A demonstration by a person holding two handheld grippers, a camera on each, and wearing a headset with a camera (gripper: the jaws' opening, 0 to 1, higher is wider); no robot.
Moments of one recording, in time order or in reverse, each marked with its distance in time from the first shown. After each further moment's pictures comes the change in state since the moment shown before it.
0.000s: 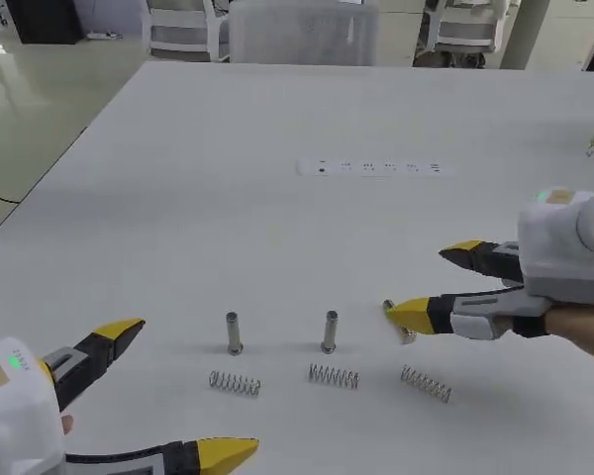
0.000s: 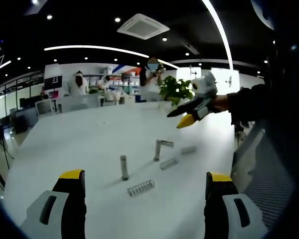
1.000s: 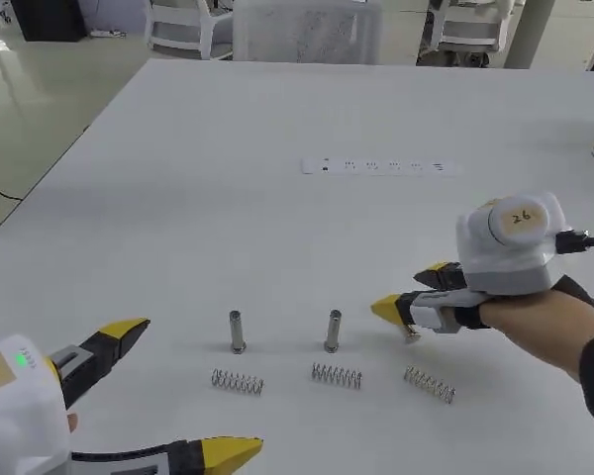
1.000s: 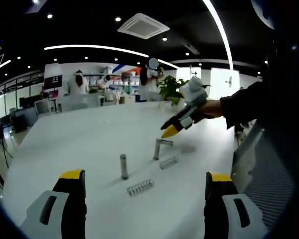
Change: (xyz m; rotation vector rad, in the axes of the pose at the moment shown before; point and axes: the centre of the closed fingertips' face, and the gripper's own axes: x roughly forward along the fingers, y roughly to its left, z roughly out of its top) left arm 0.002 0.000 -0.003 -0.005 0.003 -0.002; right arm 0.038 -0.010 -0.031 0.116 0.149 -0.087
